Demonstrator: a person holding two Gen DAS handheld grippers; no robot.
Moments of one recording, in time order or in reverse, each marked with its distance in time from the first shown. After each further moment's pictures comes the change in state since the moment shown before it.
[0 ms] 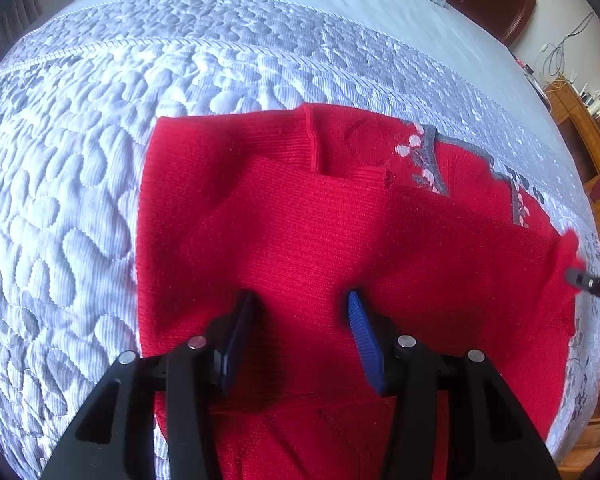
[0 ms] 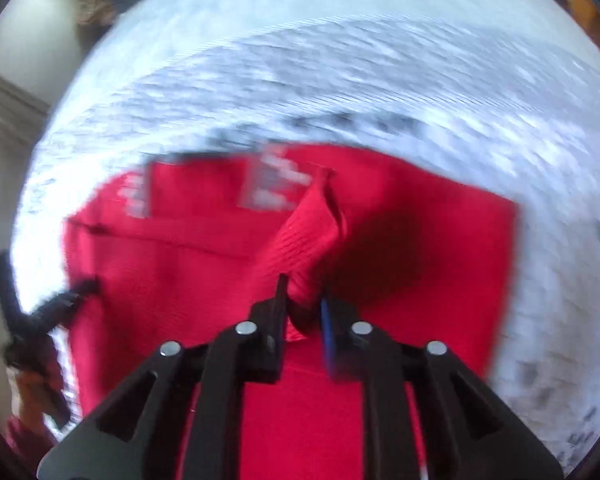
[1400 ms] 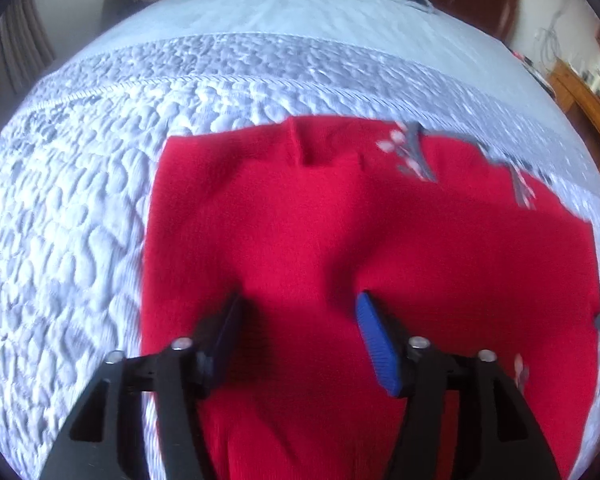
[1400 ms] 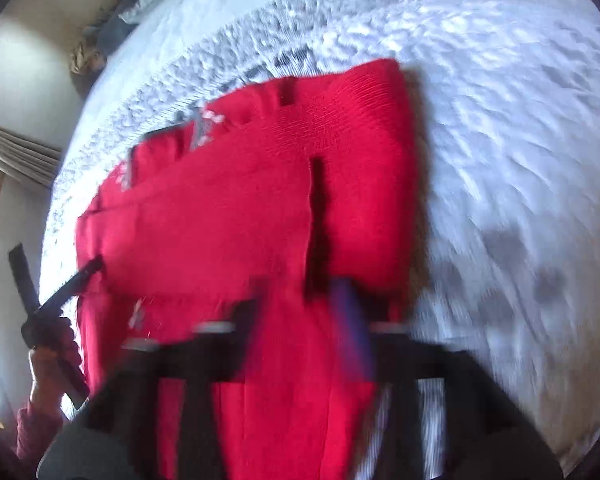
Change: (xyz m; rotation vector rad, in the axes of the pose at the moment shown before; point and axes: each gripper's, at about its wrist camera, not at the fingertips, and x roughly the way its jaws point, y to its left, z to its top) left arm -0.013 -0.030 -0.030 0.128 -0.112 0.130; right arm -0.005 -0.062 -0.085 0.146 -0.069 0.155
